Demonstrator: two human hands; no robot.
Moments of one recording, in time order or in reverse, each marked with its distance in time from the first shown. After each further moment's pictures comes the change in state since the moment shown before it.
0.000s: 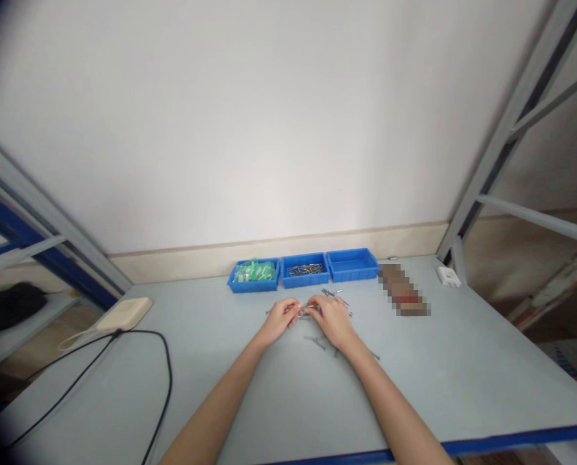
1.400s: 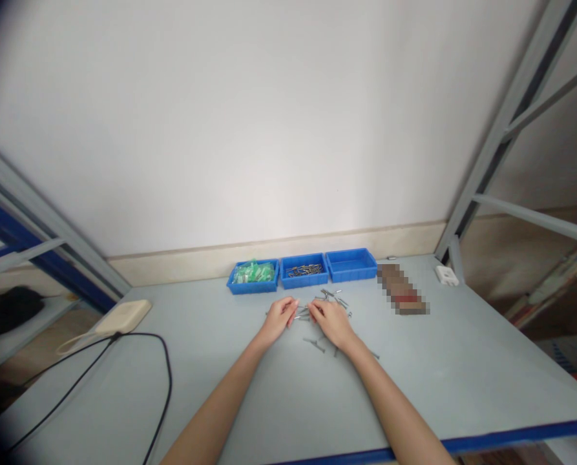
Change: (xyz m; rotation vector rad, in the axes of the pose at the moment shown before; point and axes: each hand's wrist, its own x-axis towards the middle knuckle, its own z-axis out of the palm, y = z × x) left_hand 0.002 0.000 0.000 0.052 0.096 0.027; right_hand 0.000 0.001 0.000 0.138 -0.067 0.086
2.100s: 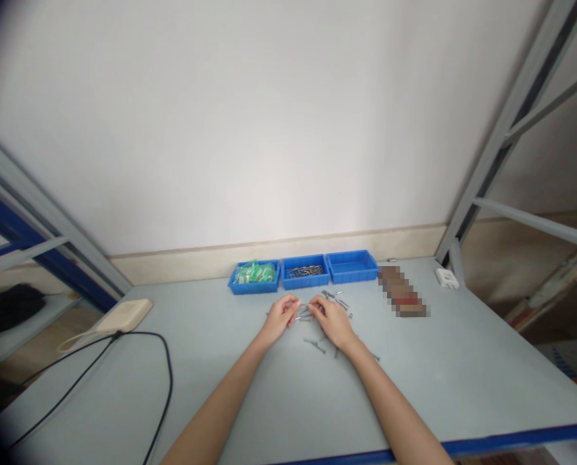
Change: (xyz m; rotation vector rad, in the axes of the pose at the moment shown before) left_hand 0.003 -0.006 0.002 -0.123 -0.006 -0.023; right_hand 0.002 0.005 0.004 0.095 0.064 0.001
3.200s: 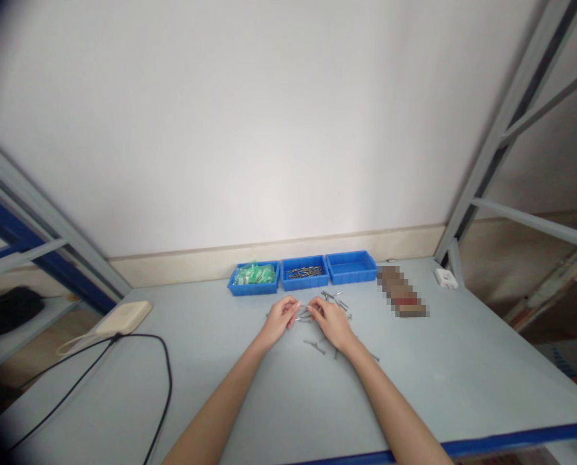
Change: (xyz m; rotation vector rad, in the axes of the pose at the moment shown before) left_hand 0.000 -0.001 -0.001 0.015 -0.008 0.000; right_hand -0.001 -0.002 -0.001 -0.016 -0.023 -0.019
